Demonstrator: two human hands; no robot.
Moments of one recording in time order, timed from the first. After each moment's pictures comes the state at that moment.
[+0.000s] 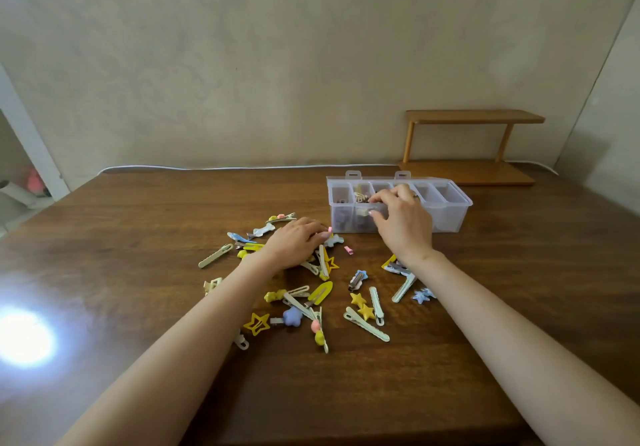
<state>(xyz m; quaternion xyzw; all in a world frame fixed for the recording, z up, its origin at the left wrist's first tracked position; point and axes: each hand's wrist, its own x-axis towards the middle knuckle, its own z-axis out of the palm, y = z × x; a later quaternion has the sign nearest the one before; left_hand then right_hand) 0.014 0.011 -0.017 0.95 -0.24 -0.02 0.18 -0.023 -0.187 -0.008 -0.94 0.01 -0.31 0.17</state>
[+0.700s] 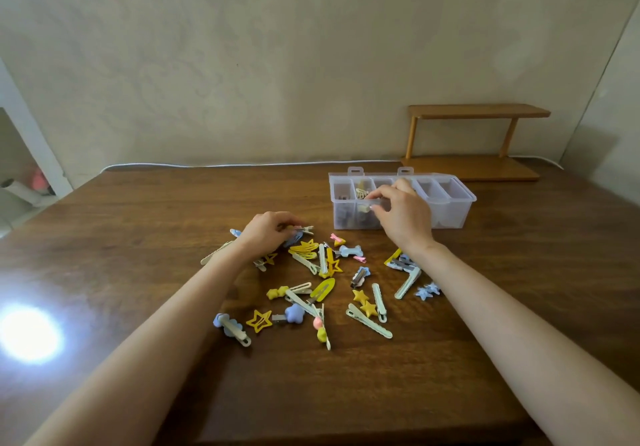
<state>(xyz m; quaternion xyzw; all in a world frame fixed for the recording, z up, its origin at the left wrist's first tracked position) 0.023 0.054 -0.012 0.95 -0.19 0.00 0.26 -0.017 -0.188 -0.005 -0.93 -0.02 -0.30 0.23</state>
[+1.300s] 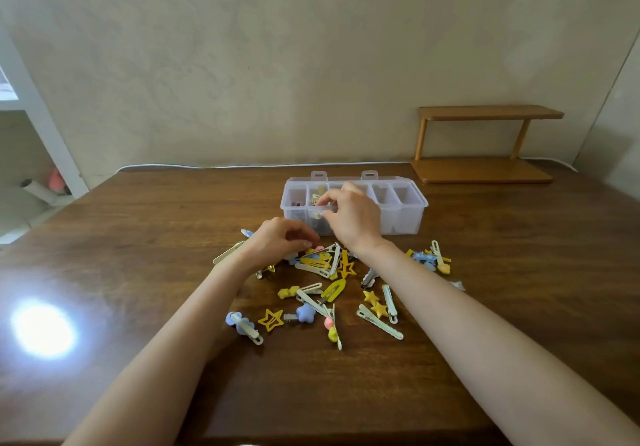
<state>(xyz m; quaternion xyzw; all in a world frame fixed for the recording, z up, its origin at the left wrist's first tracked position) -0.009 0.060 -0.003 0.91 -0.24 -0.03 0.35 -0.011 -0.102 0.005 -0.93 -0.07 -0.25 0.26</state>
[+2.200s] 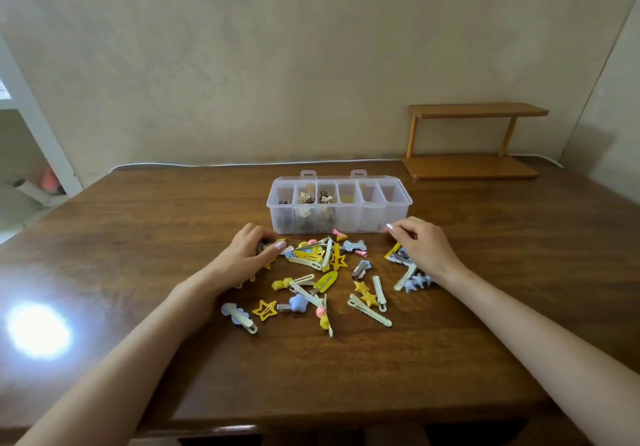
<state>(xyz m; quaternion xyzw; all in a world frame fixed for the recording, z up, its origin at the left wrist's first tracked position) -0.033 0.096 -0.022 0.92 -0.19 0.00 0.34 -0.068 -0.209 -0.027 -0.90 -0.02 -0.16 0.40</state>
